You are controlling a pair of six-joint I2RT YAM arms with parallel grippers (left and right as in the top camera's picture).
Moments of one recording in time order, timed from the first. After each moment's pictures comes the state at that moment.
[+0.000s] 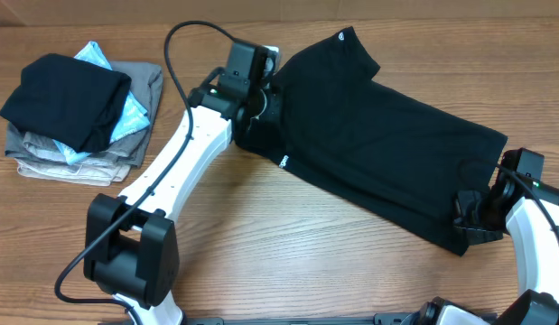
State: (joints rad) left arm -0.40 1.86 1.52 -0.55 0.09 -0.22; right arm -0.42 1.35 0.82 -0.95 -0.10 0.98
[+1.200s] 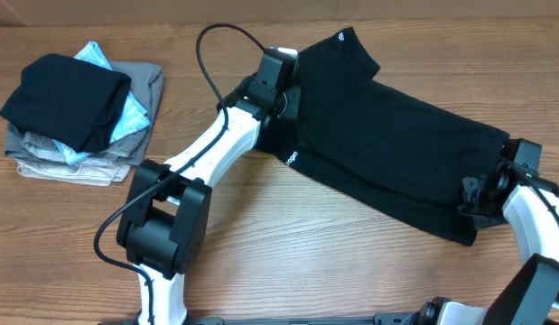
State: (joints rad) left arm -0.46 2.05 1.52 -0.27 -0.08 -0.24; right arm -0.42 1.48 0.82 -0.68 0.01 0.95
